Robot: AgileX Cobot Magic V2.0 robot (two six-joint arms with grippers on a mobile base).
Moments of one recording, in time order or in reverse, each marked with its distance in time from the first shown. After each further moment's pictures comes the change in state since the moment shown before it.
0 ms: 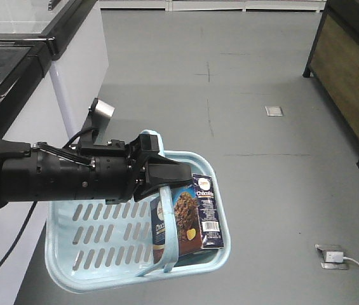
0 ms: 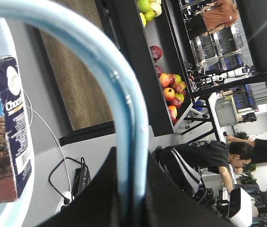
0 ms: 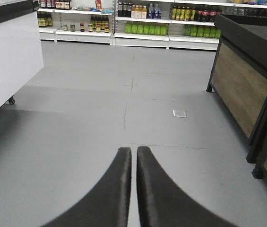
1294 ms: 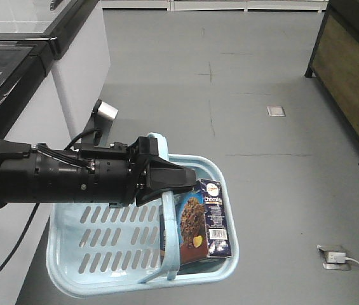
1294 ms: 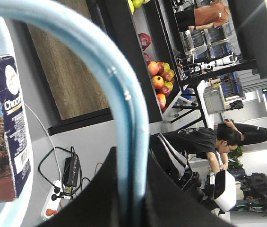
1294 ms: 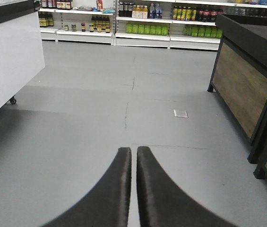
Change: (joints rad) left arm 0.001 0.000 0.000 0.006 0.069 -0.009; right arm 0.000 0.000 0.000 0.000 0.000 0.000
